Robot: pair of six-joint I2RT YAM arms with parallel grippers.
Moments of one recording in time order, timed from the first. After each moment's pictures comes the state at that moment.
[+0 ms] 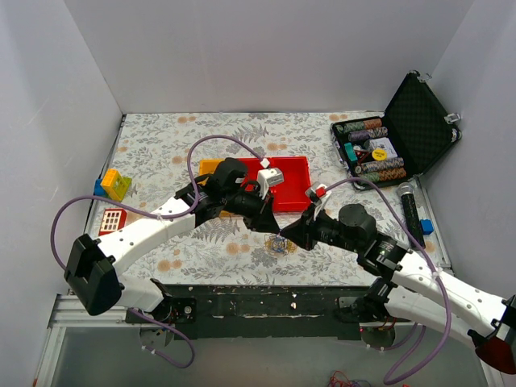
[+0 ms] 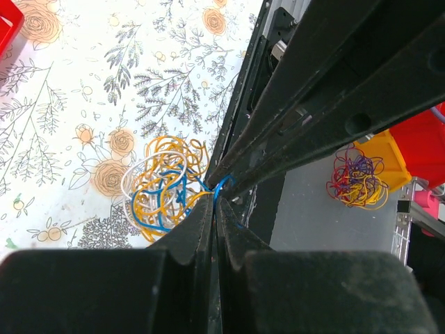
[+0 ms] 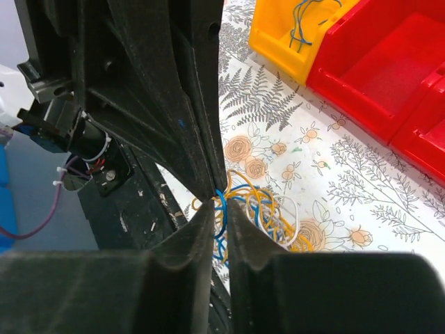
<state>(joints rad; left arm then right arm) -0.80 1.35 1.09 -0.40 0.69 -0.20 0.90 0.75 0.54 -0.05 -0.23 0.38</state>
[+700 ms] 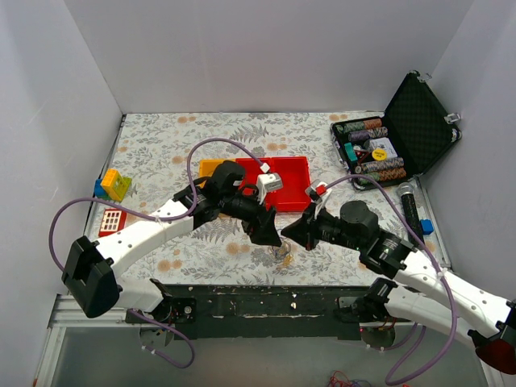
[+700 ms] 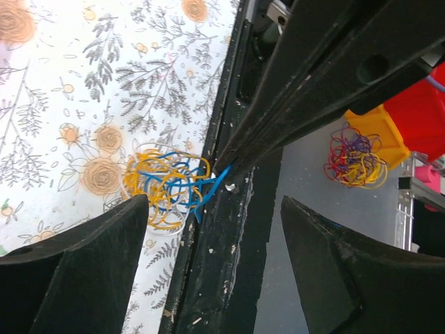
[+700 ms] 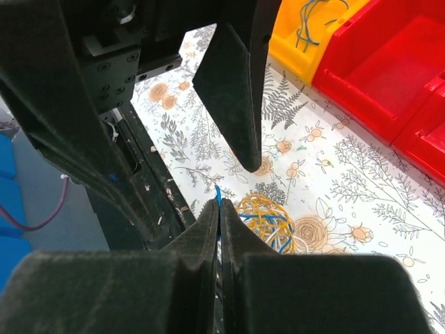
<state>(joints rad) -0.79 1.33 1.05 -0.40 0.74 -0.14 0.90 0.74 0.60 -0.13 -0.25 0.36</state>
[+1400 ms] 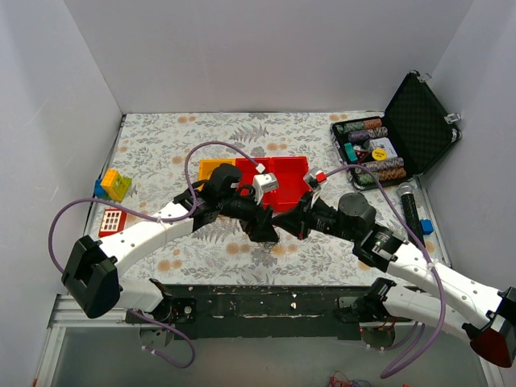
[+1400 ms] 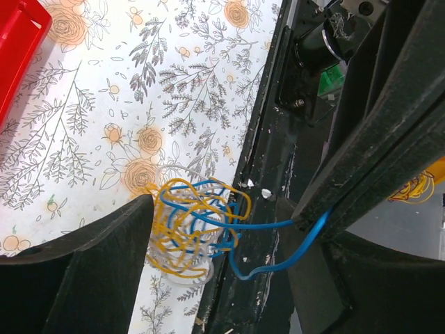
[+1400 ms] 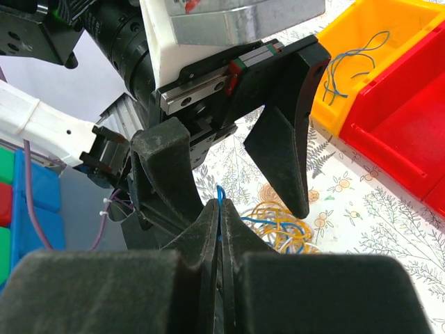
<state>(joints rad) -0.76 1.33 0.98 -0.30 0.68 -0.09 0.89 0.83 0.64 0.06 -0.31 0.46</state>
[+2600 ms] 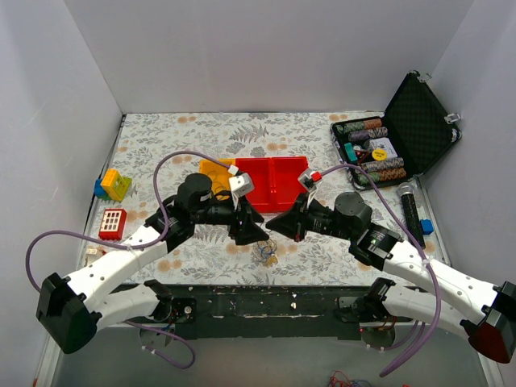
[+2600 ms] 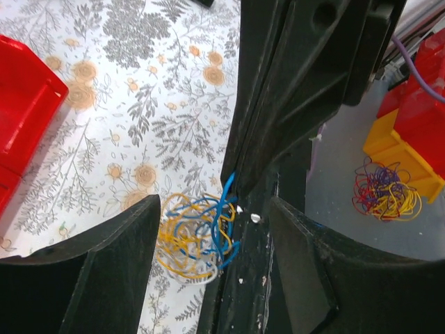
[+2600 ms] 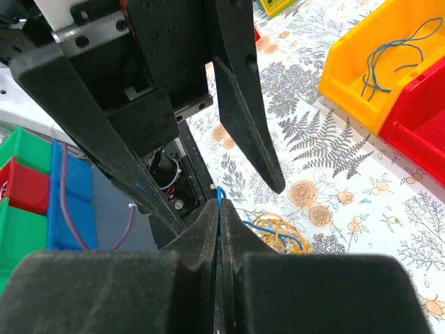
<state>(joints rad) -0.71 1.05 0.81 -0.08 0.74 -0.18 0.89 0.88 0.64 0.12 -0.38 0.53</state>
